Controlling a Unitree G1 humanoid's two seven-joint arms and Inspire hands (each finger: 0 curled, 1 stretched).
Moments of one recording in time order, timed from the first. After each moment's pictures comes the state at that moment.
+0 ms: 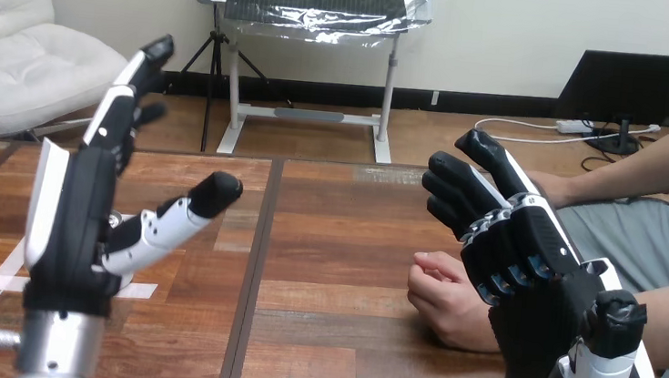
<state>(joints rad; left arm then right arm) 0.13 0.16 0.10 -0.11 0.17 -0.54 0.06 0.52 -0.17 0.15 -0.53 0.31 -0.41 0.34</state>
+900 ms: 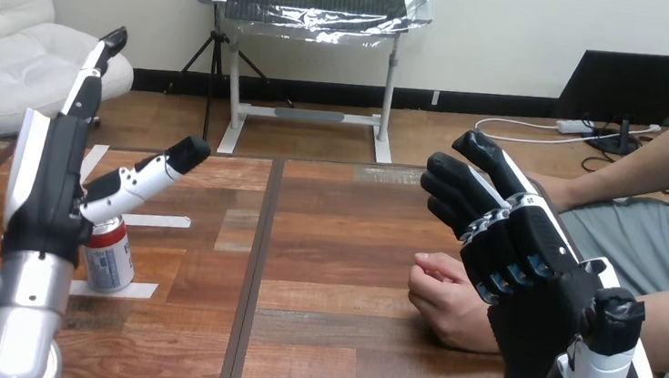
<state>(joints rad) -0.12 0.30 0.17 0.25 0.22 -0.46 0.09 0.52 -0.16 0.15 -0.52 0.31 -0.41 0.34</state>
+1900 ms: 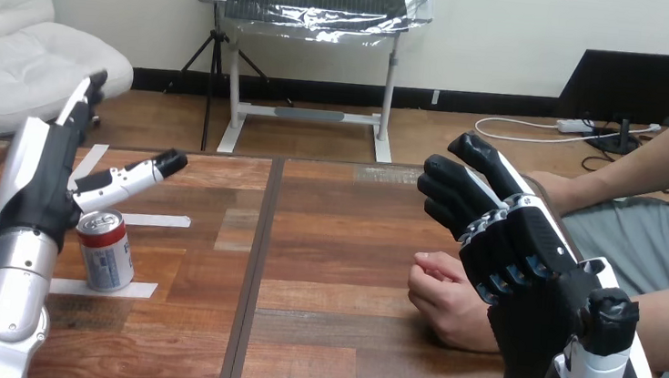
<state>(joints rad) -0.36 0.43 0.13 0.71 0.33 -0.38 0.12 0.52 -0.16 0.15 -0.52 0.29 -0.41 0.34</state>
